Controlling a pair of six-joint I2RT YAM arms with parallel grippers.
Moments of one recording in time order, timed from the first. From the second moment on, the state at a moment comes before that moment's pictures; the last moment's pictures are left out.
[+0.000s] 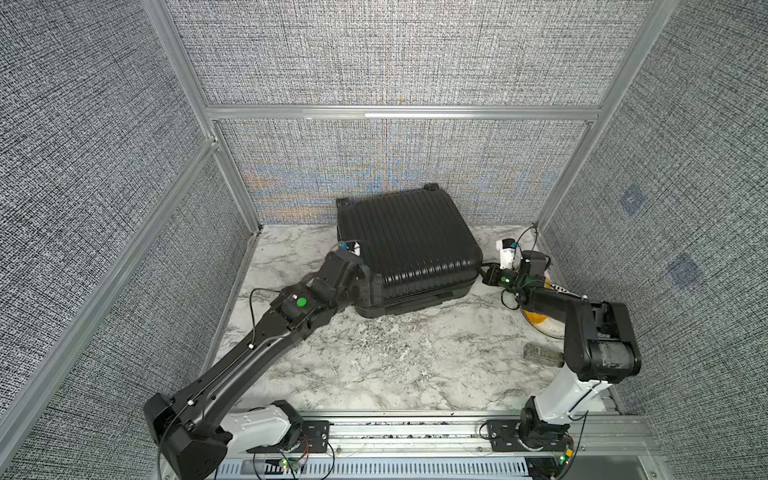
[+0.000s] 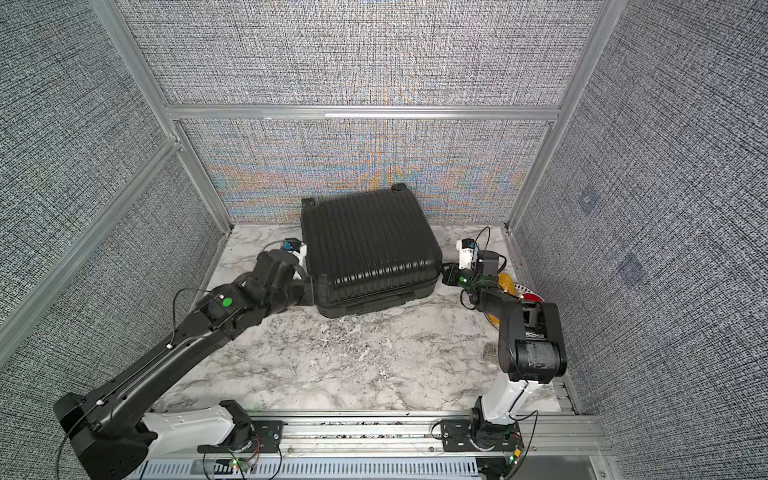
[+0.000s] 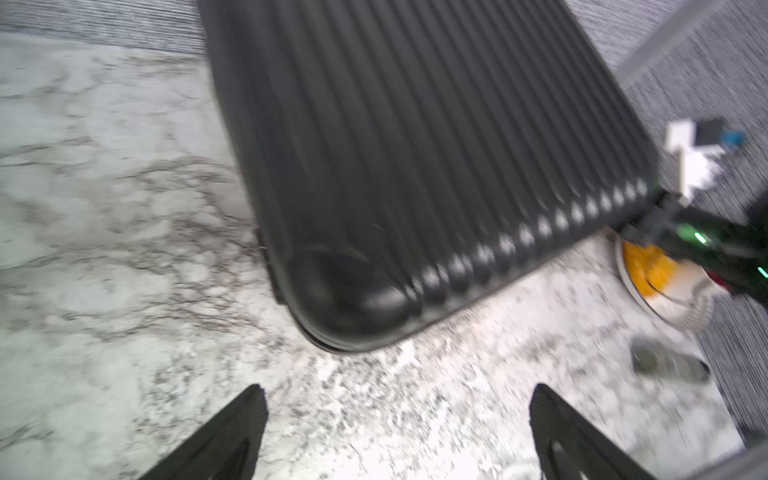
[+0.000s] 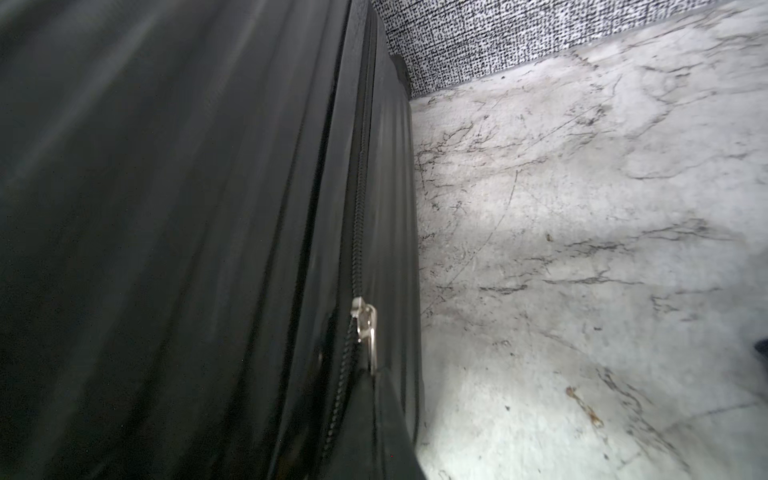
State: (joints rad) left arm -0.79 1.20 1.24 -0.77 -0.18 -0.54; right arm -0.07 1.72 0.87 0.34 -0.59 0.26
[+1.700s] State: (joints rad) left arm -0.46 1.20 0.85 -0.38 -0.11 -0.89; right arm 0.53 1.22 0.37 0.46 -0.19 0.46
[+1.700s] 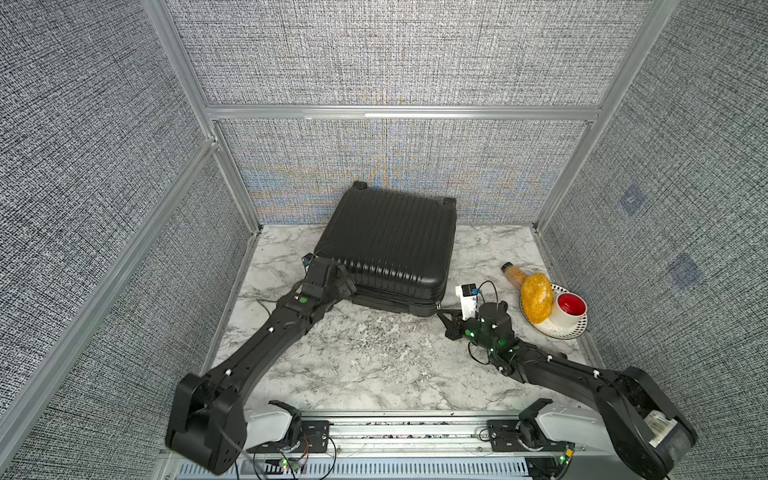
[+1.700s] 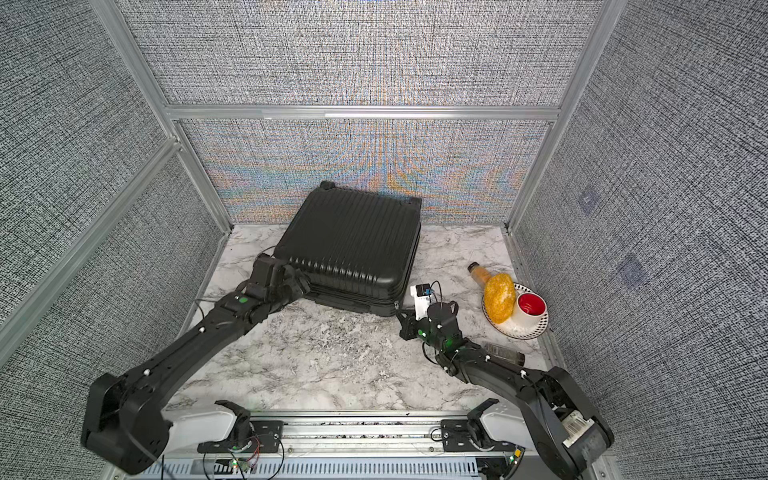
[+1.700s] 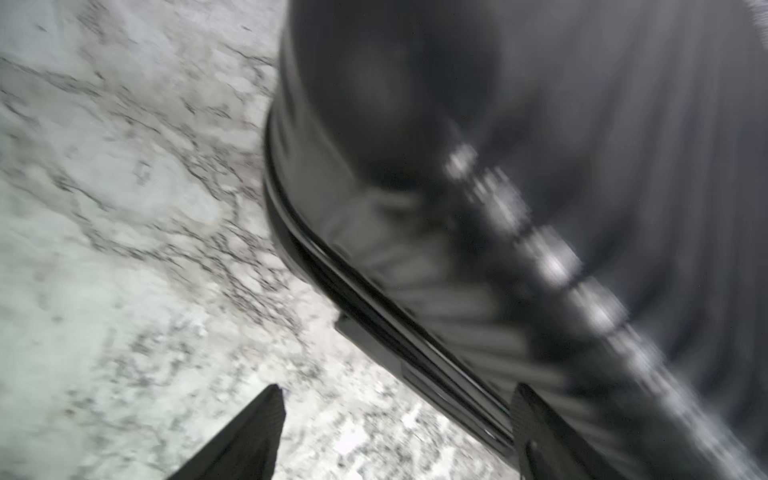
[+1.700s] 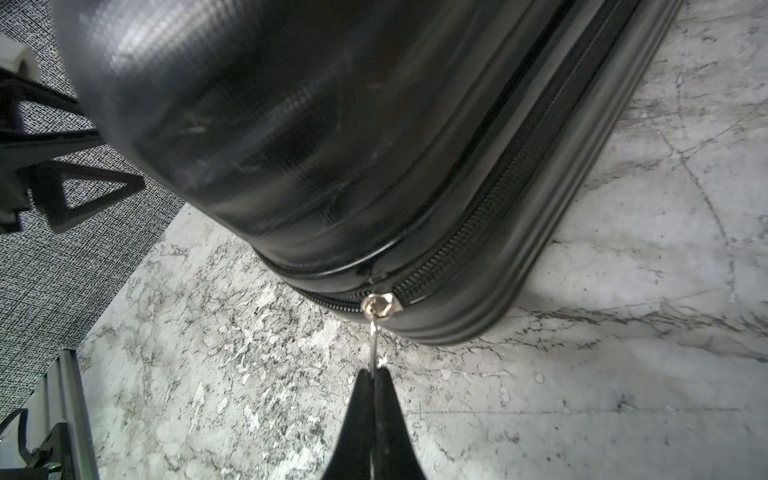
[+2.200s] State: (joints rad) left arm -0.72 1.18 0.51 0.03 -0.16 -1.41; right arm 0.59 1.23 0.38 0.46 -0.18 0.48
